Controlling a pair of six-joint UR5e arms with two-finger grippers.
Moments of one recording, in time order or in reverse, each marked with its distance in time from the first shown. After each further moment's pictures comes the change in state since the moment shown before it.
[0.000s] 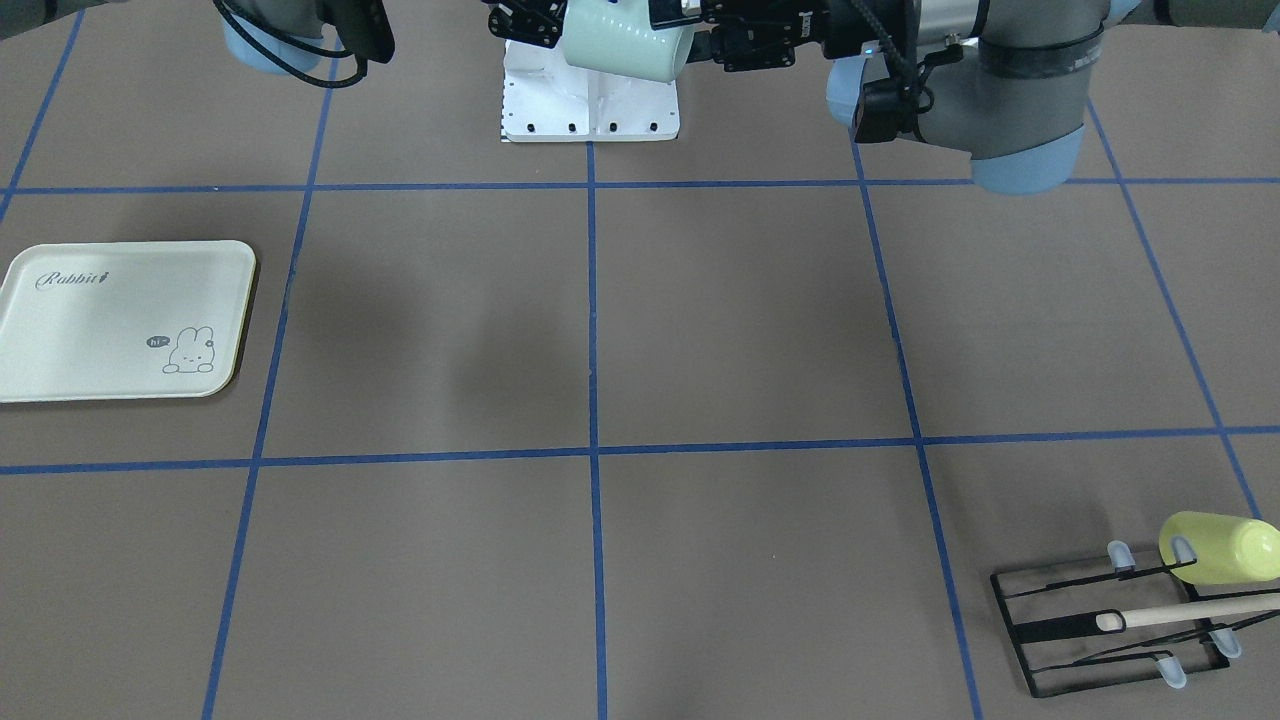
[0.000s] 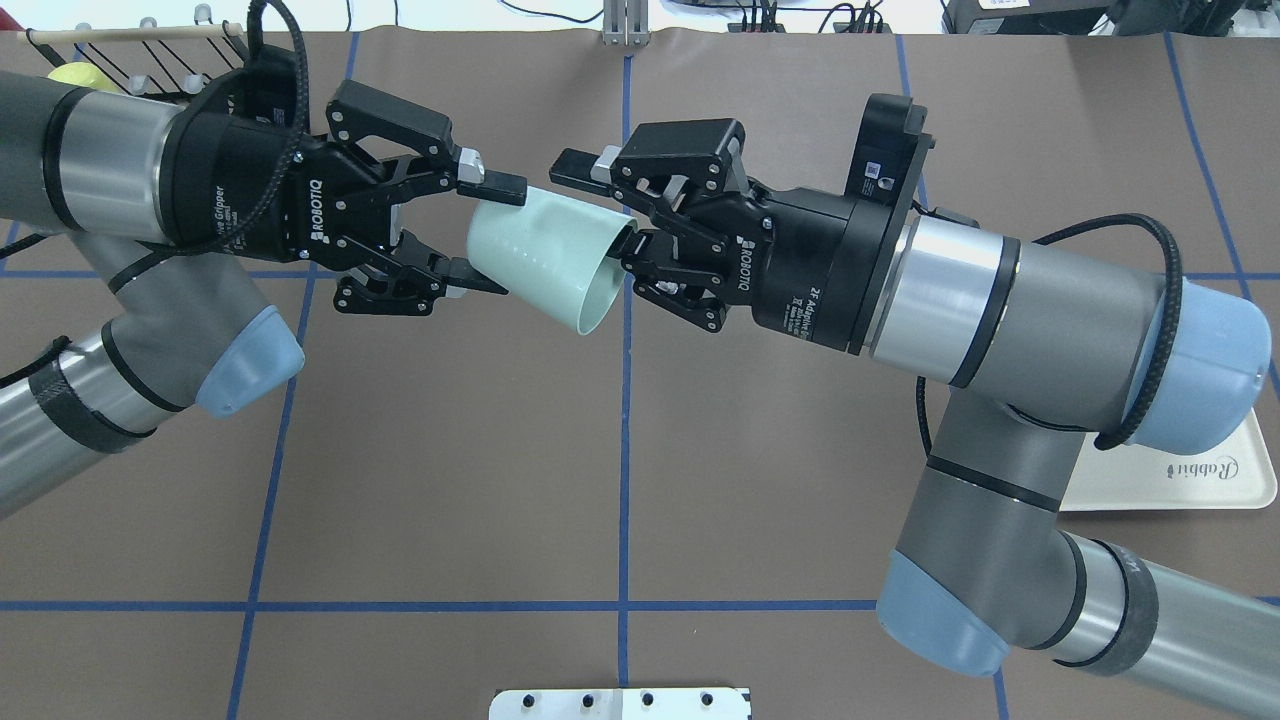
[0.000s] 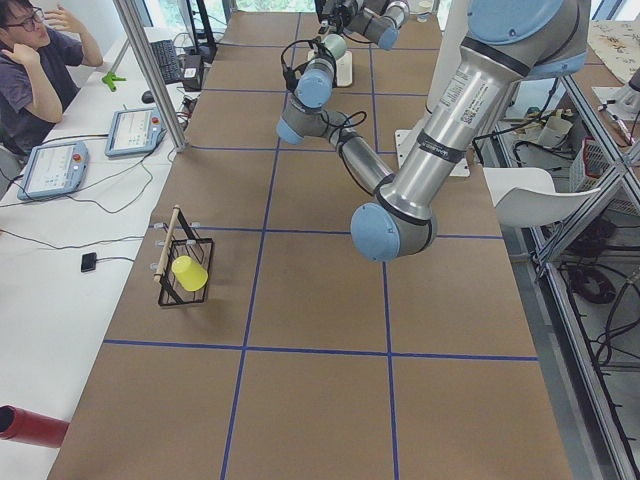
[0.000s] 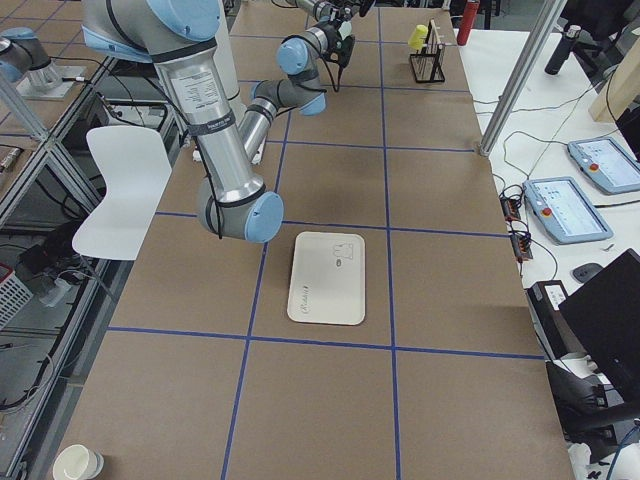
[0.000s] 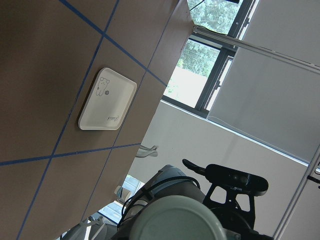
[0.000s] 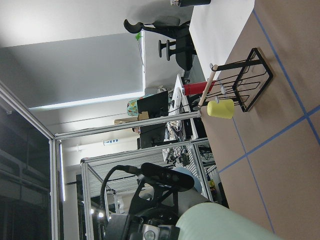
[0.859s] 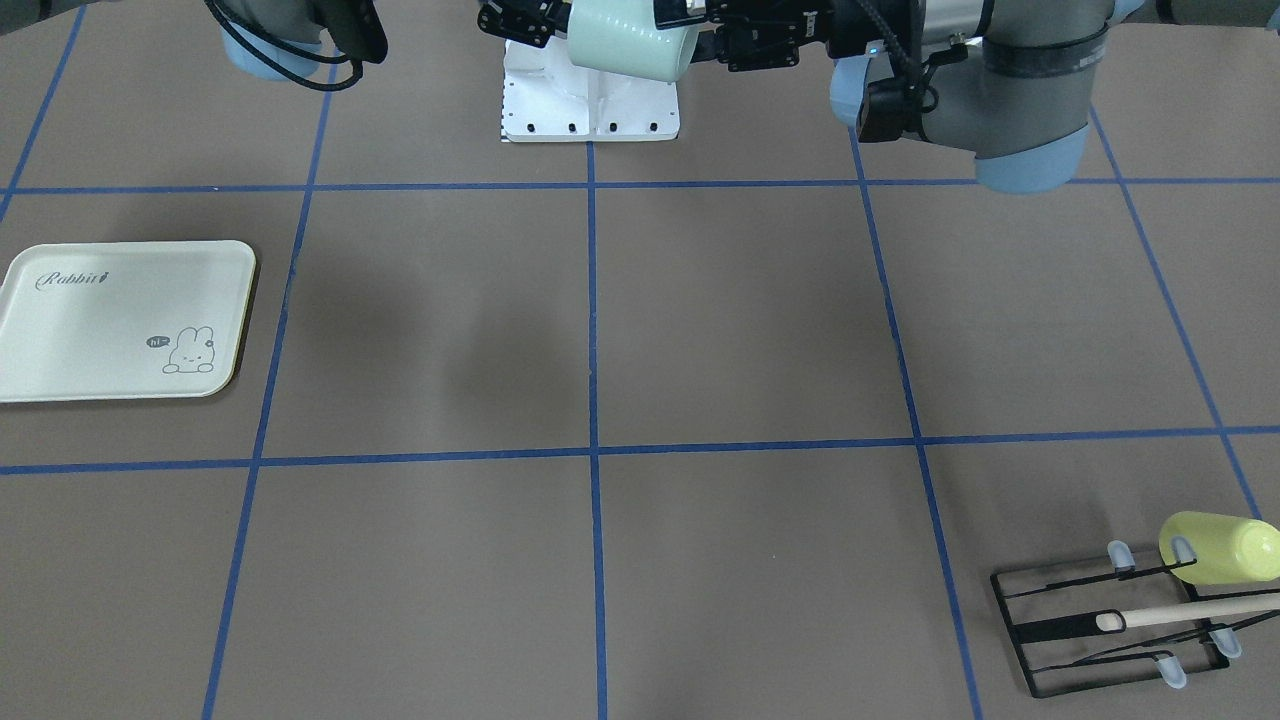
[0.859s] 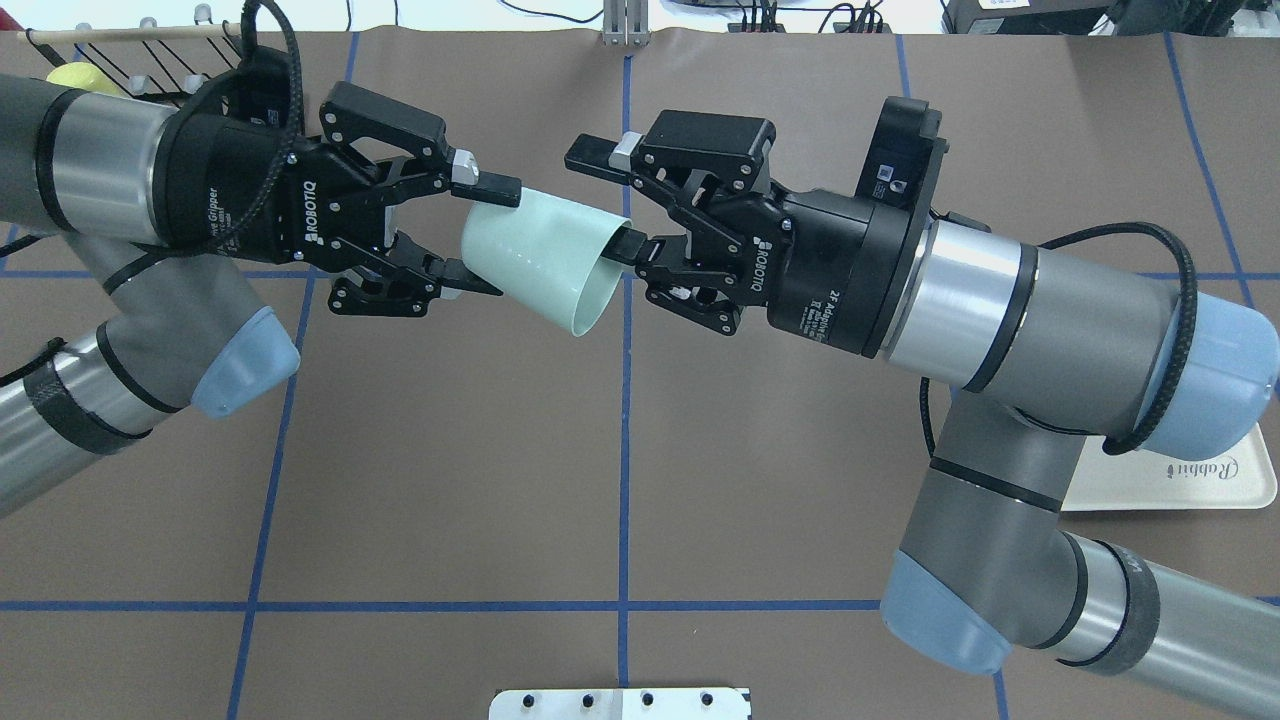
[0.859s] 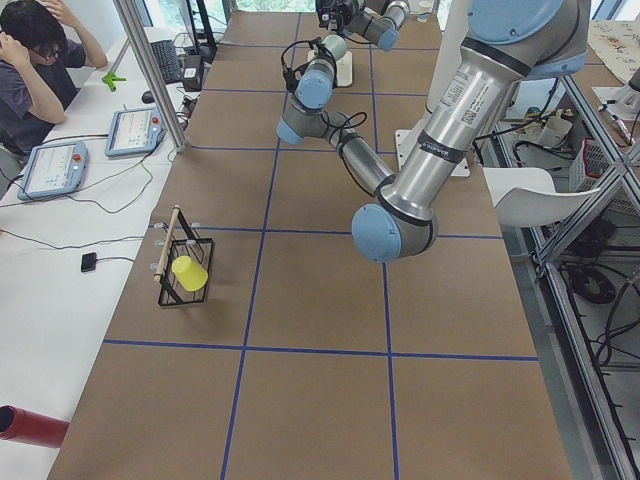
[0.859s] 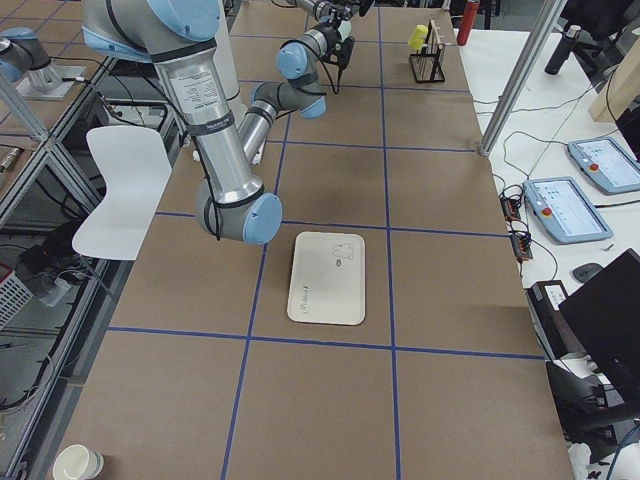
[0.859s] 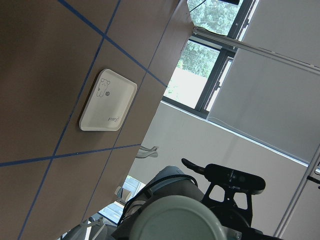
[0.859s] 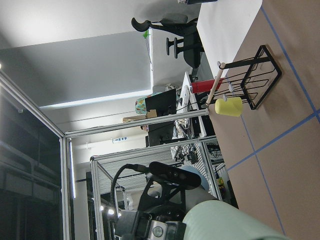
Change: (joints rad) left arm -0.001 0.005 -0.004 -0.001 -0.001 0.000; right arm 0.000 -0.012 -0.008 0.068 -0.017 0.010
